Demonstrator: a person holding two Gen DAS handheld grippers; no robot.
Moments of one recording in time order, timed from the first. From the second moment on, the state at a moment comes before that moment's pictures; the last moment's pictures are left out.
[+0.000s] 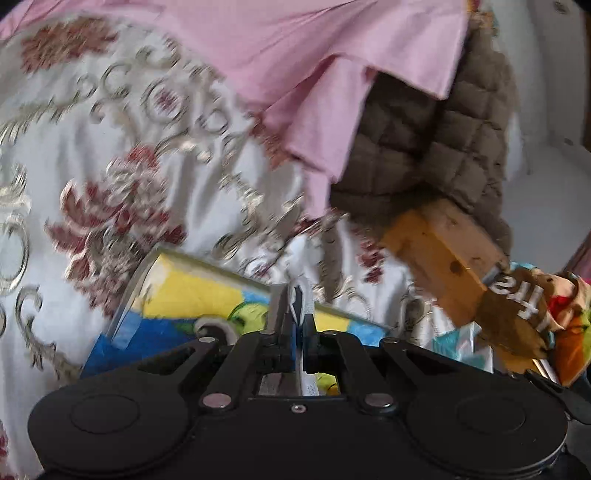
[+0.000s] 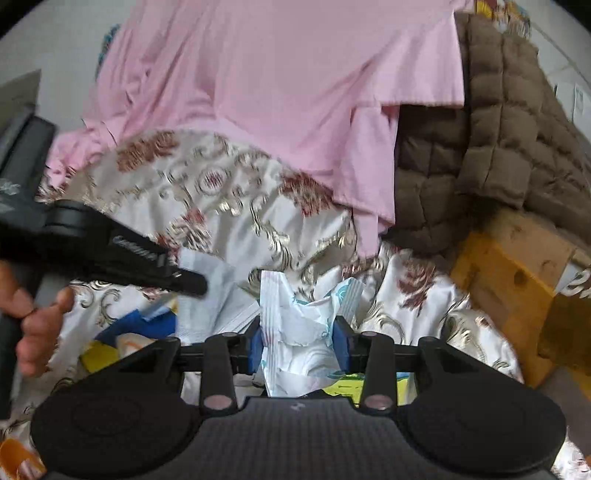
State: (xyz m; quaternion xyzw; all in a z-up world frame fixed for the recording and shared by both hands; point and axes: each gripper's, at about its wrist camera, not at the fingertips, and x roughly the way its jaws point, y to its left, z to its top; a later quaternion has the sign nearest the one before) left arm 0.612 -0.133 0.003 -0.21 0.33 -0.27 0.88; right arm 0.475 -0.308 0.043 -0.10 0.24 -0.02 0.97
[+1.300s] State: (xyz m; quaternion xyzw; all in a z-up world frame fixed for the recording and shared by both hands) left arm 0.504 -0.071 -0.007 -0.11 0.26 -0.15 0.95; right arm 0.417 -0.278 0.007 -0.01 0.19 -0.03 0.98
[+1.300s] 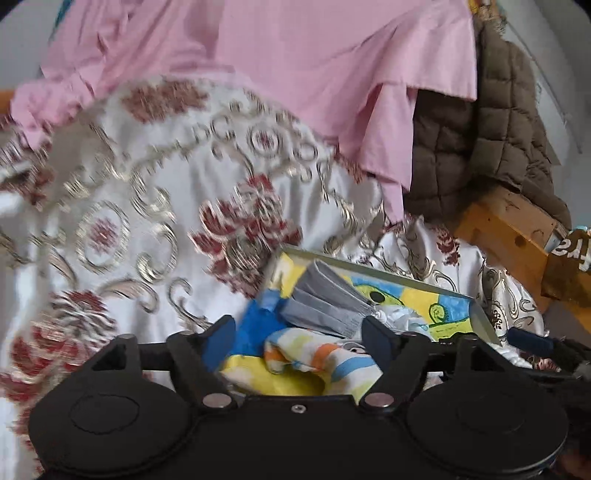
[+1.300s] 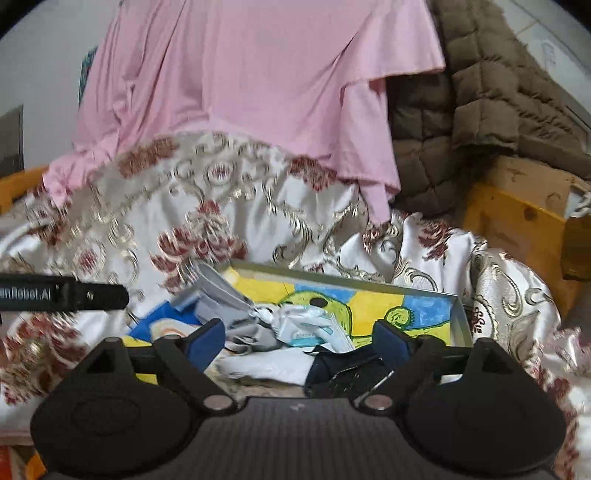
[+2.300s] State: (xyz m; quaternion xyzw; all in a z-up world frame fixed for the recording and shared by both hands) left arm 0.324 -0.030 -0.009 -0.08 0.19 -0.11 0.97; right arm 0.242 -0.258 0.004 0.03 0.10 0.01 0.99
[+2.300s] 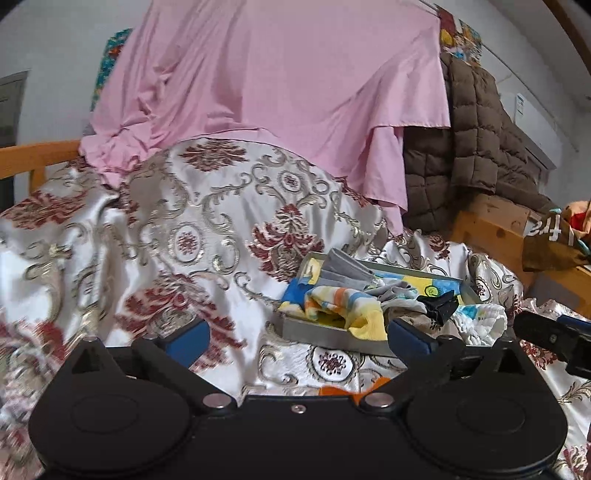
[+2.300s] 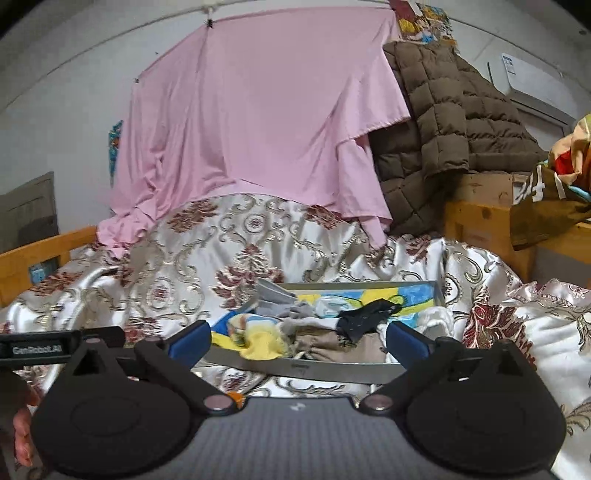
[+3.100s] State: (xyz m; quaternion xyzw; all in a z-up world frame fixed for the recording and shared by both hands) left arm 0.206 -0.016 -0.002 -0.04 0.20 -0.09 0.97; right arm 0.125 -0.221 0.004 0.01 0.13 0.02 0.99
